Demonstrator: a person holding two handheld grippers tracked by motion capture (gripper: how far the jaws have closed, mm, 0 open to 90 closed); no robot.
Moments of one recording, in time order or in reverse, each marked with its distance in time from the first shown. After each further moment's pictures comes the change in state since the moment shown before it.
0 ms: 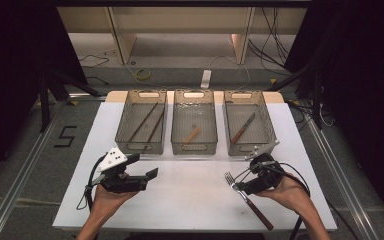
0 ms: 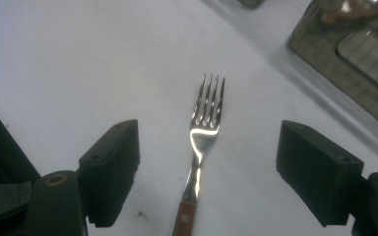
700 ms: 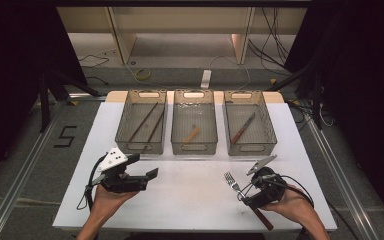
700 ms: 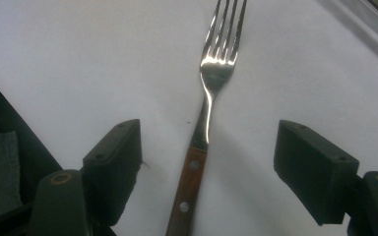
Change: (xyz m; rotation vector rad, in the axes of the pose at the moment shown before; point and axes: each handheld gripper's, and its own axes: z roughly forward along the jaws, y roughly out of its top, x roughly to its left) left arm 0.000 0.000 0.000 0.003 -0.002 0.000; right arm 0.007 -0.028 0.014 0.120 -0.011 -0.017
